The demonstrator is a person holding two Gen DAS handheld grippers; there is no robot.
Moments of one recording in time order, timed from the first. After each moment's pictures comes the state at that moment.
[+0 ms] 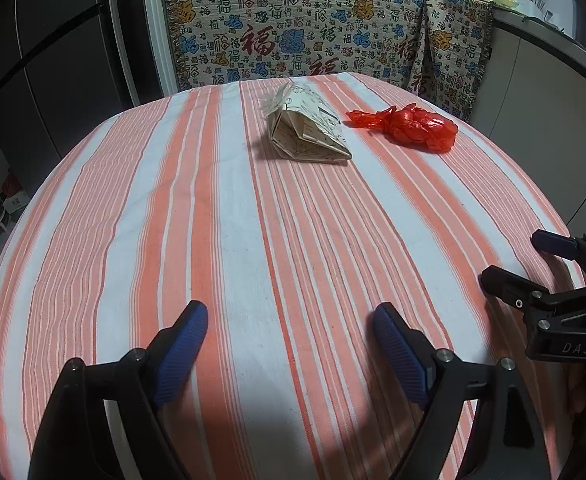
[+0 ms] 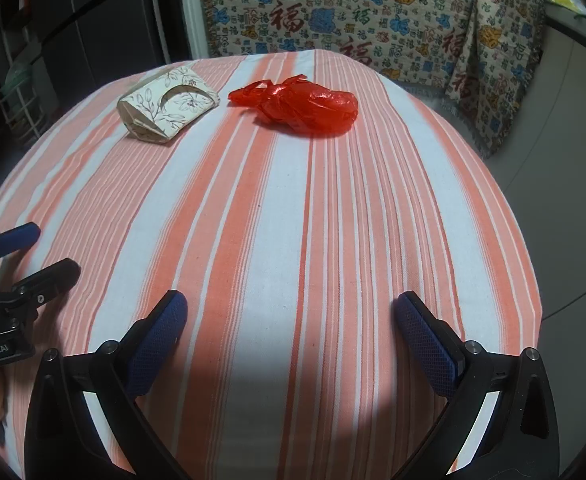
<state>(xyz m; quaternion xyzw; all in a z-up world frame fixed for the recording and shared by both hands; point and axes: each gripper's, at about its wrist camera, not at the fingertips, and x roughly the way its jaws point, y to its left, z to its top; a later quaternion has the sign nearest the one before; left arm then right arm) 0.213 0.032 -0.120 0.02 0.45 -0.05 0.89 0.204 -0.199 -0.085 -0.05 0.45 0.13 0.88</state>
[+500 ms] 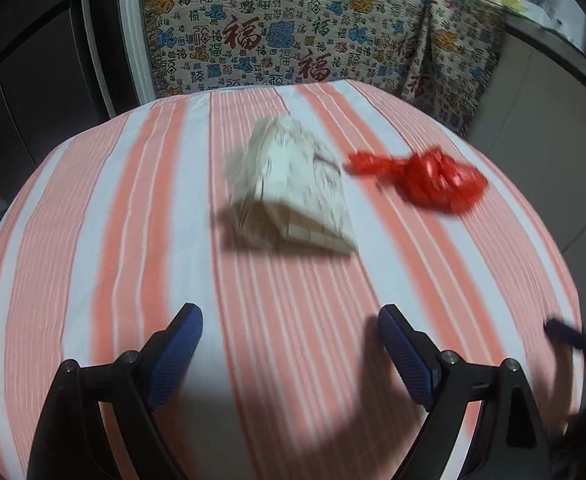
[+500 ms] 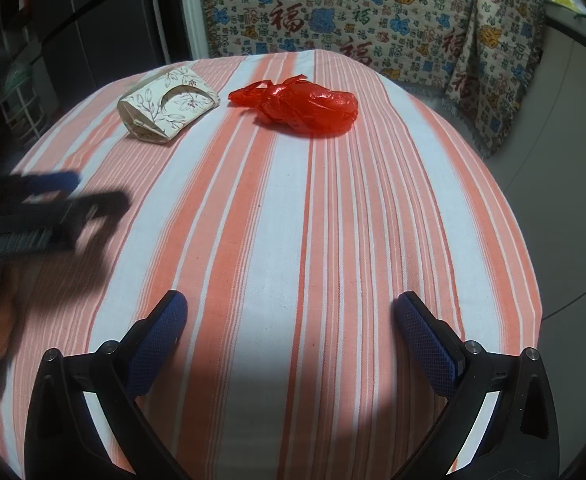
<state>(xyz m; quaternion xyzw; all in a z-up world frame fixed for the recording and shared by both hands) 0.321 0.021 -0.116 0.00 0.47 -0.07 0.88 0.204 -0.199 -0.085 -0.05 0.45 0.13 0.88</state>
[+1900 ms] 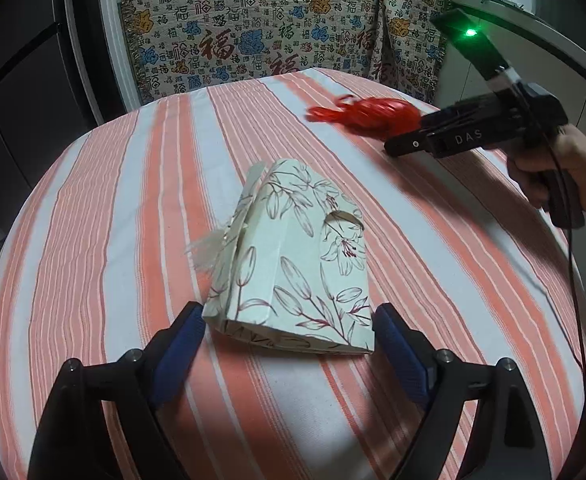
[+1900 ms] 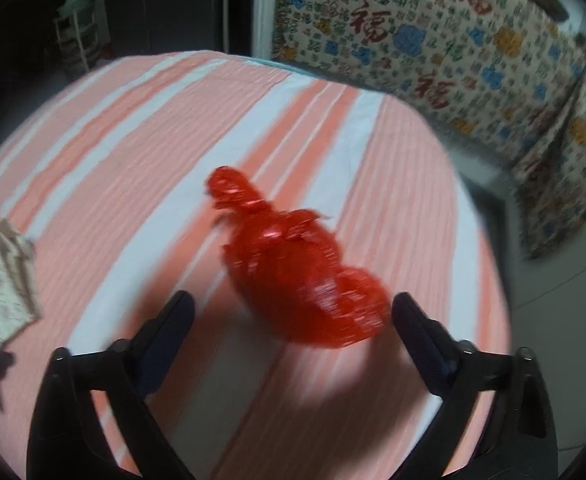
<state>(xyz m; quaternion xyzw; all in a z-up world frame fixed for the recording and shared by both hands) 0.219 0.051 -0.122 0.05 0.45 -0.12 0.89 0.337 -0.168 -0.074 -0.15 0.46 0.27 0.83</state>
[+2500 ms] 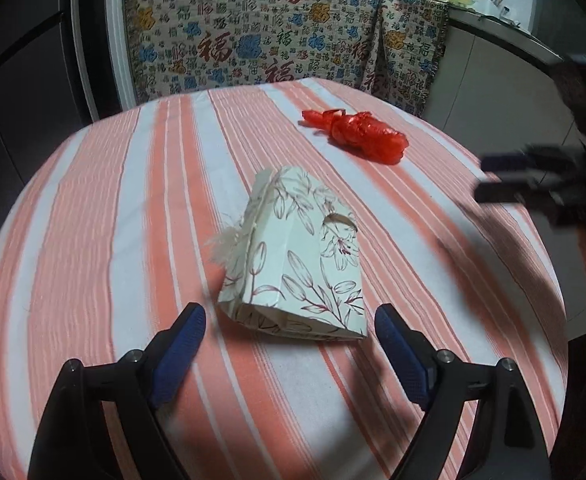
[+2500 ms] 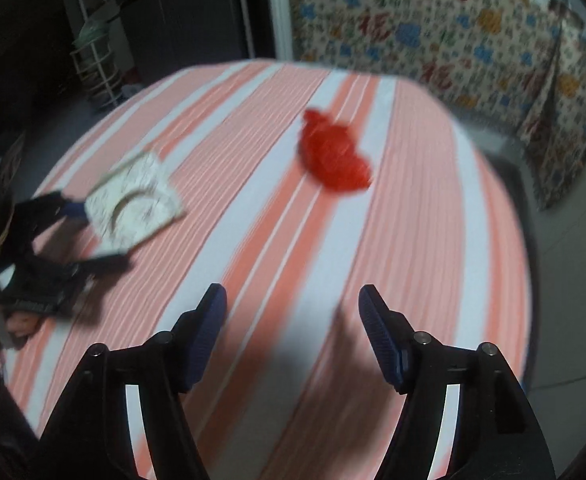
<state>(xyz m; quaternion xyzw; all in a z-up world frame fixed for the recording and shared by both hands) 0.209 0.069 -0.107 0.02 0.43 -0.15 0.89 0.228 -0.200 -0.033 -0.11 0.44 0.27 0.85</state>
